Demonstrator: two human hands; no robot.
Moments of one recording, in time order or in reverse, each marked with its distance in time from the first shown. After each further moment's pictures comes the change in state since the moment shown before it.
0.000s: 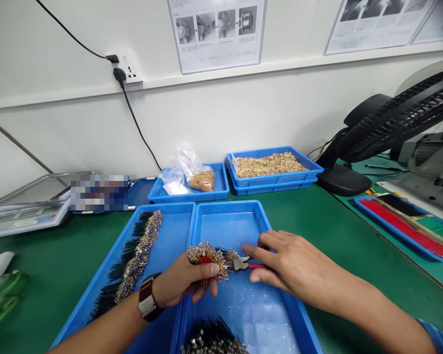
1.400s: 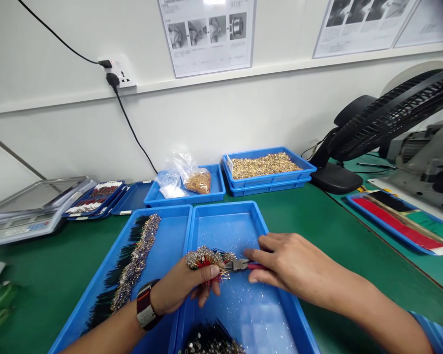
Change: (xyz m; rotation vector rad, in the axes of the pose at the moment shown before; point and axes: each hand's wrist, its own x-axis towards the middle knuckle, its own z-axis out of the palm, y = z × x) left_hand 0.004 -0.006 0.001 0.088 0.042 0.020; right_hand -0.004 0.002 -0.006 0.044 -0.072 0.046
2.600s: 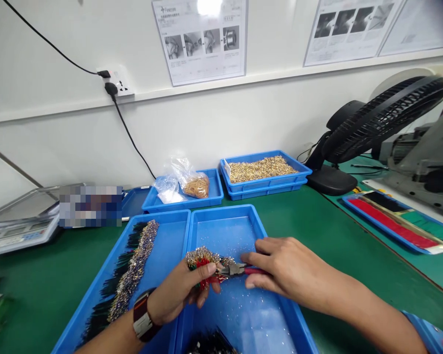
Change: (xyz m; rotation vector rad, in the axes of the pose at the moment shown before) left_hand 0.001 0.004 0.007 -0.007 0.130 0.003; right_hand 0.000 -0.002 0.005 0.023 -0.014 0.045
